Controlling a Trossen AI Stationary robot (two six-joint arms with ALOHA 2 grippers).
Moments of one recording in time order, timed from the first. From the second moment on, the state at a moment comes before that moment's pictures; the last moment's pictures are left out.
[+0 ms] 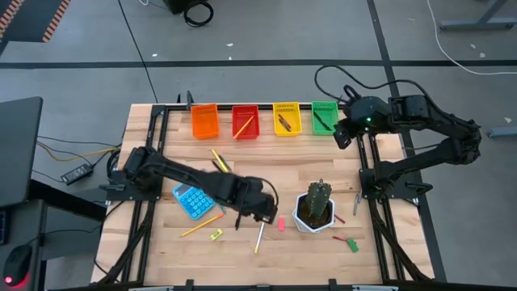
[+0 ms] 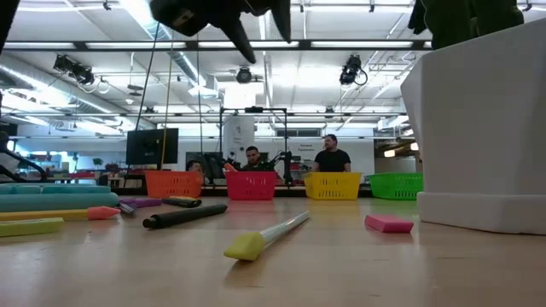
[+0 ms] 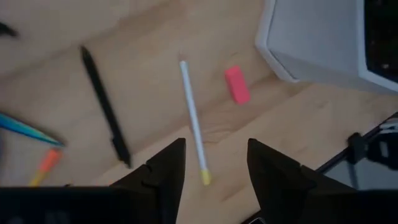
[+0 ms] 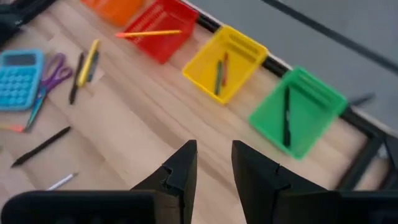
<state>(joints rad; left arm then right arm) -0.32 1.95 1.81 -1.02 -0.10 -1.44 -0.13 1.06 1.46 -1.34 0.35 0.60</state>
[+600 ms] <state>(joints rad) -0.45 2.07 1.81 -0.88 -0.04 -1.74 -0.13 1.06 1.46 -1.35 0.14 0.17</state>
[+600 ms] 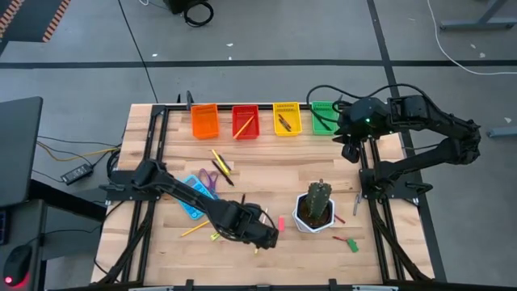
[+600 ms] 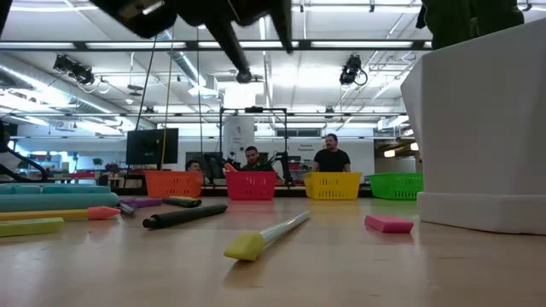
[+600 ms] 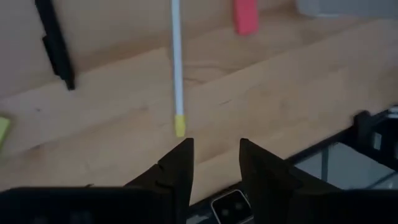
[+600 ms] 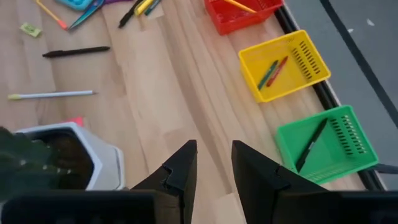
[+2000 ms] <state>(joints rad) -0.54 2.23 1.81 -0.83 -0.11 -1.84 -0.13 1.06 1.46 -1.33 0.13 0.25</state>
